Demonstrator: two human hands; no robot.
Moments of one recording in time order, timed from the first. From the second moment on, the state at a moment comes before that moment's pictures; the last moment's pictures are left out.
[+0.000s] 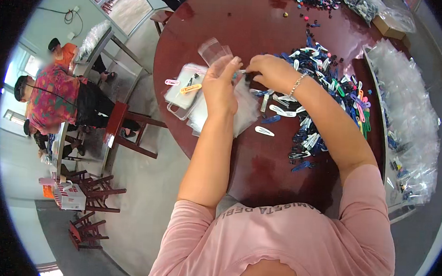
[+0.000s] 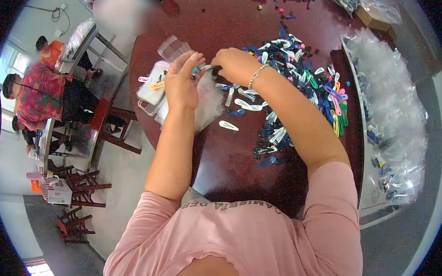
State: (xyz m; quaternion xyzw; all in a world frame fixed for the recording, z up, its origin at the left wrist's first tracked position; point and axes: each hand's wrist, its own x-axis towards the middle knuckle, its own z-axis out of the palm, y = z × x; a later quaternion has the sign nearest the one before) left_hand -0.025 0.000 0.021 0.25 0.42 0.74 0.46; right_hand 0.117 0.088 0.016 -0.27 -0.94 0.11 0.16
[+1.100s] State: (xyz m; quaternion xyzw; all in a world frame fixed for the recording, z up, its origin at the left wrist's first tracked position) left_hand -0.009 -0.006 0.017 0.34 0.45 0.61 0.56; right_hand 0.175 0.063 0.034 -0.34 -0.88 0.19 0.27
